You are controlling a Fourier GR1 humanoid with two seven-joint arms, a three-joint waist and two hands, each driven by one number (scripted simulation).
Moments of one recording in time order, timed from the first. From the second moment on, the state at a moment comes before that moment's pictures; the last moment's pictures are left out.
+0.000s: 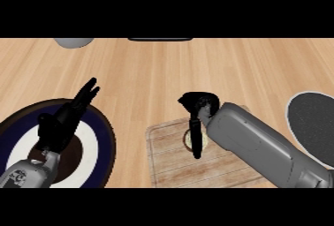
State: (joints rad) left arm -0.18 0.48 -0.31 -1.58 0.22 0.16 0.16; right arm -0.89 -0.28 0.79 -1.17 -0.11 0.51 1.04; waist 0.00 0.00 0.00
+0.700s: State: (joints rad) left arm -0.17 0.43 -0.27 -1.54 0.18 0.12 0.13; right arm -0.80 -0.24 0.81 -1.13 0.04 0.51 1.01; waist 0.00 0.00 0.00
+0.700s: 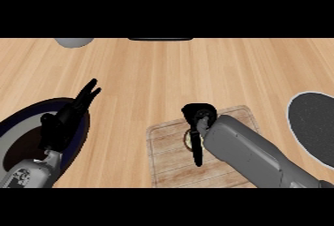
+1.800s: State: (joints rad) left arm -0.15 0.36 -0.20 -1.62 0.10 0.07 0.20; right arm -0.71 -0.17 0.69 -1.25 0.27 0.57 0.95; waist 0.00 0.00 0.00
